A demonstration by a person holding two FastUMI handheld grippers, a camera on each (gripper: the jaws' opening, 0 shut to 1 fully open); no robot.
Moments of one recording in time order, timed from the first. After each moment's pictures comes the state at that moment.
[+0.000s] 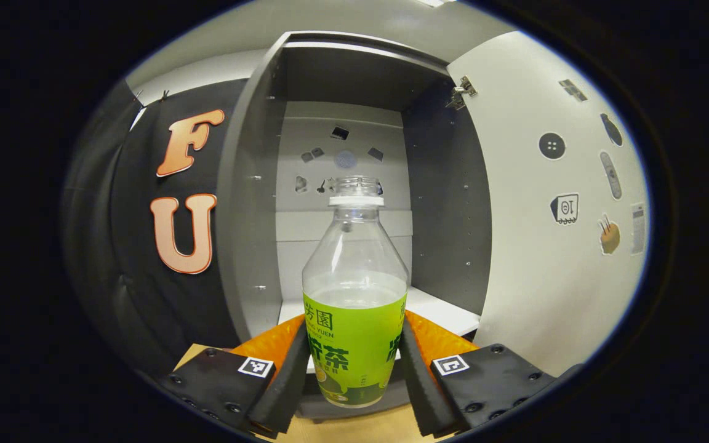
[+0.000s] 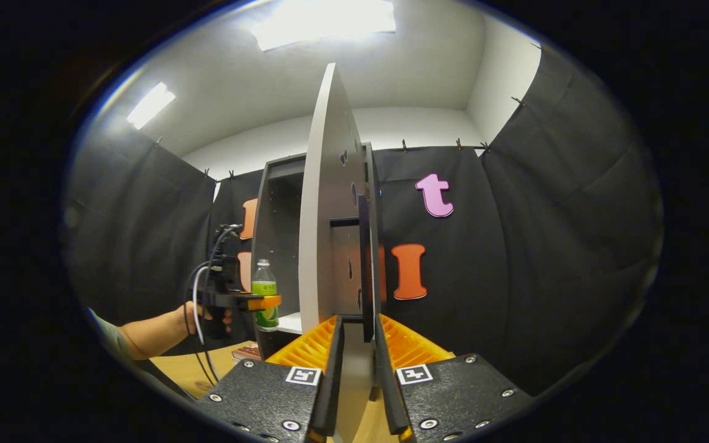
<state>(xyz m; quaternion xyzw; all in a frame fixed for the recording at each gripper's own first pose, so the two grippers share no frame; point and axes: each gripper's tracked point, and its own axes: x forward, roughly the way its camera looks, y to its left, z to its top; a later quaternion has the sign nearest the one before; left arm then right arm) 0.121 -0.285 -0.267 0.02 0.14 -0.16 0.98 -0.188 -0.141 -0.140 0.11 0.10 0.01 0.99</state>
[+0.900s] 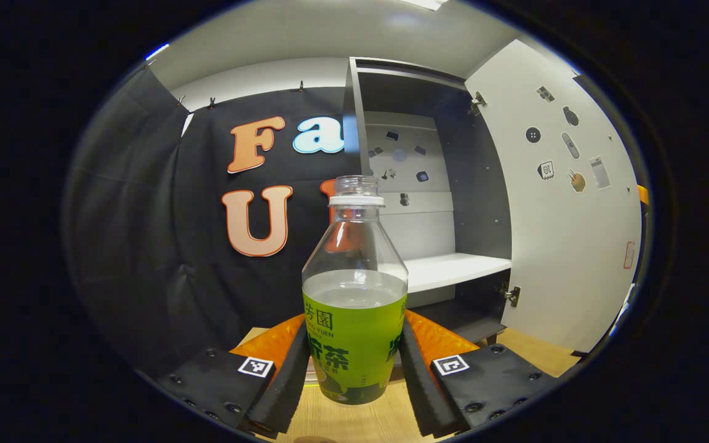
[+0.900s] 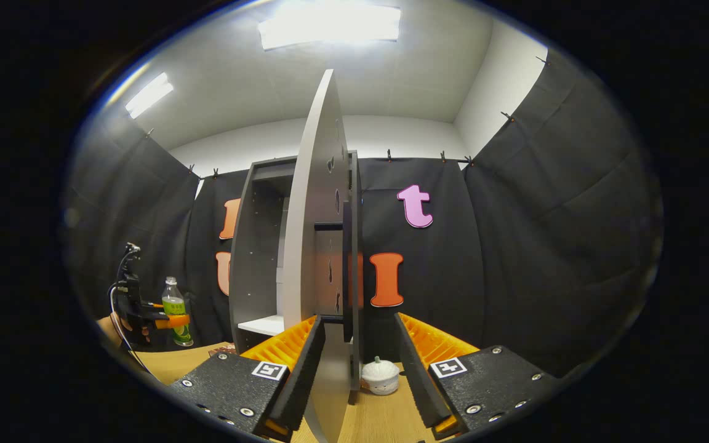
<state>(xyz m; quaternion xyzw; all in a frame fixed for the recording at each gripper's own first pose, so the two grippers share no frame) -0.008 -0.125 -0.311 0.04 0.13 -0.09 0.99 -0.192 -0.155 -0.139 0.09 0.09 -0.03 0.99</state>
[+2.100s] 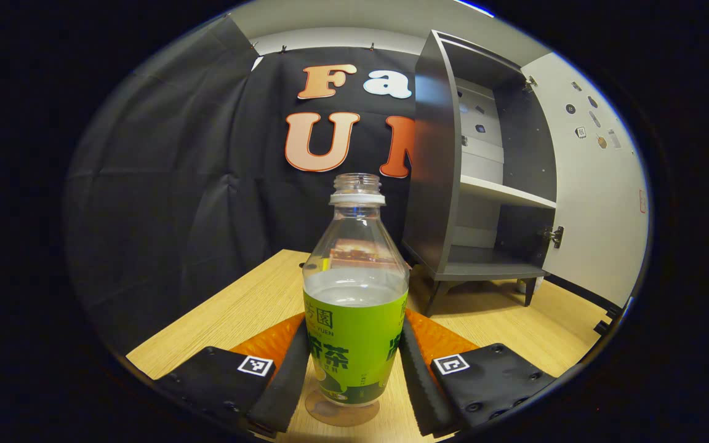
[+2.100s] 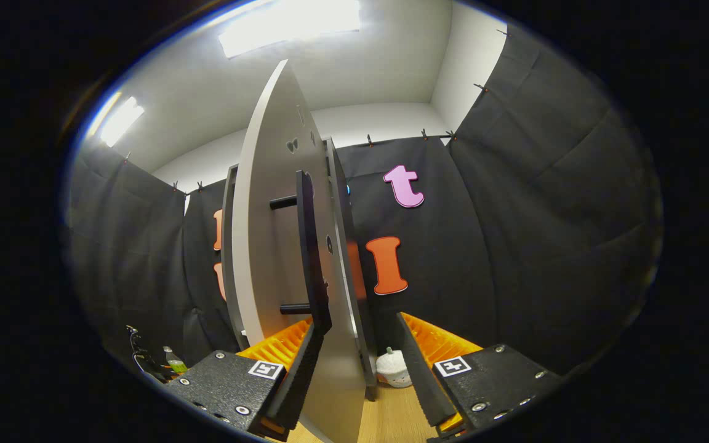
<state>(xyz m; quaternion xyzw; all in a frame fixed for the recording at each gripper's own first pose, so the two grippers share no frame) -0.096 -0.007 -0.498 -0.04 0.22 -0.01 0.97 -0.175 -0.162 -0.171 0.16 0.10 -0.05 0.98</state>
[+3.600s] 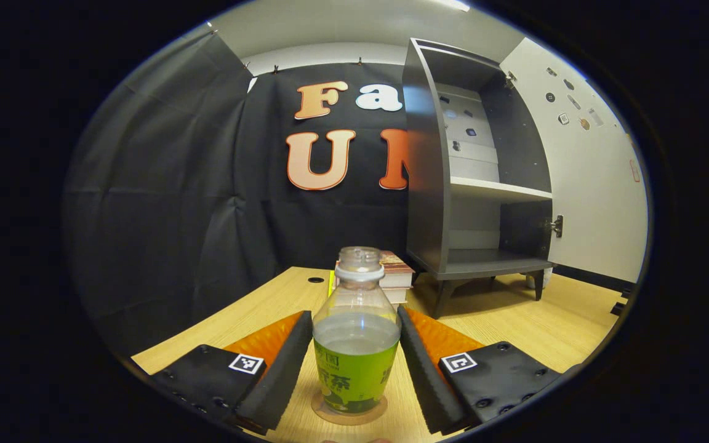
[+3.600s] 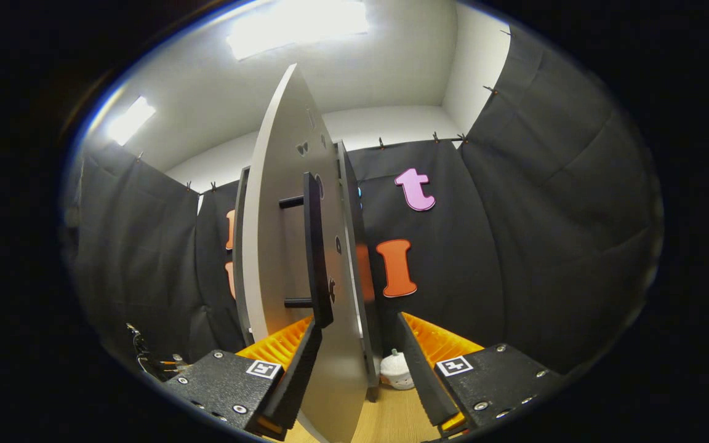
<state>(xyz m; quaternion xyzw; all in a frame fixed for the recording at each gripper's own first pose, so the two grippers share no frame) -0.106 -0.011 -0.478 0.02 0.16 0.01 0.99 -0.186 -0.155 -0.175 0.16 0.09 -0.02 0.98</state>
